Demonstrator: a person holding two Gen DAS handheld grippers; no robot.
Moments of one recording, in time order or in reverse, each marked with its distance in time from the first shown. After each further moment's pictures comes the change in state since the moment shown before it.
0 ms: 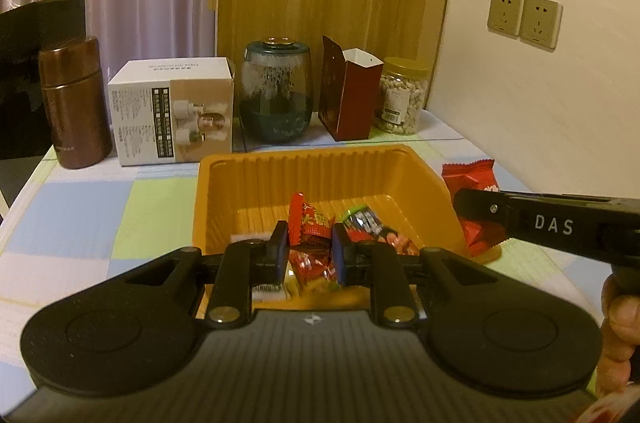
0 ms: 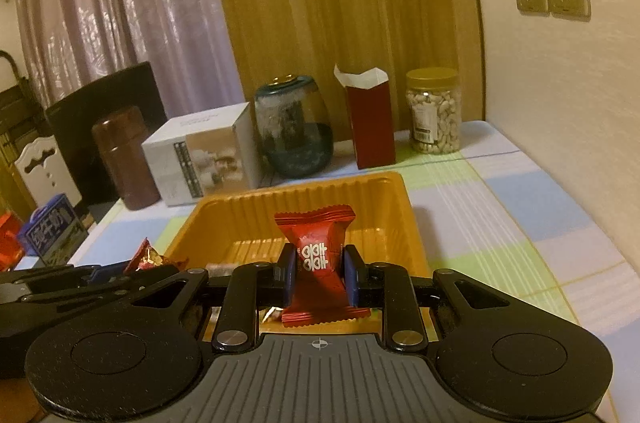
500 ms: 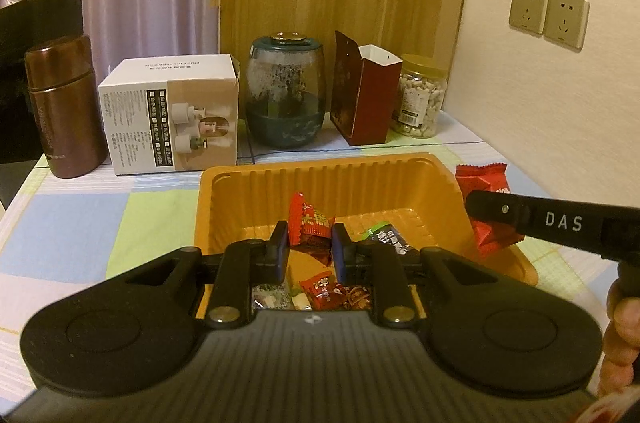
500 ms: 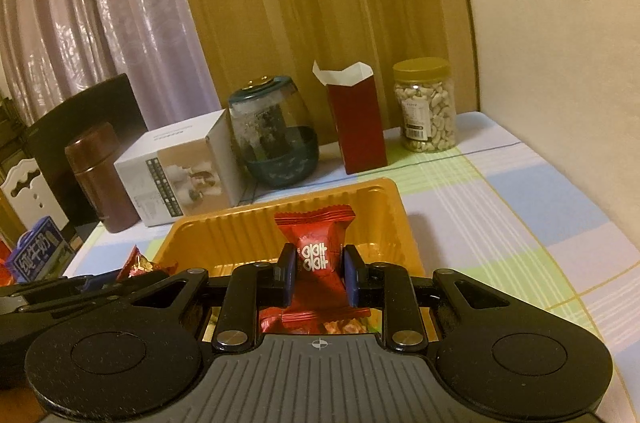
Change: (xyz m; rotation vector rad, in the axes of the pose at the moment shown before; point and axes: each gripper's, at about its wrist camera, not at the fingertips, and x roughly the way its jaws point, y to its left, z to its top) left arm 0.040 0.012 0.014 0.000 0.017 0.018; right arm 0.041 -0.015 0.012 0.063 0.003 -0.019
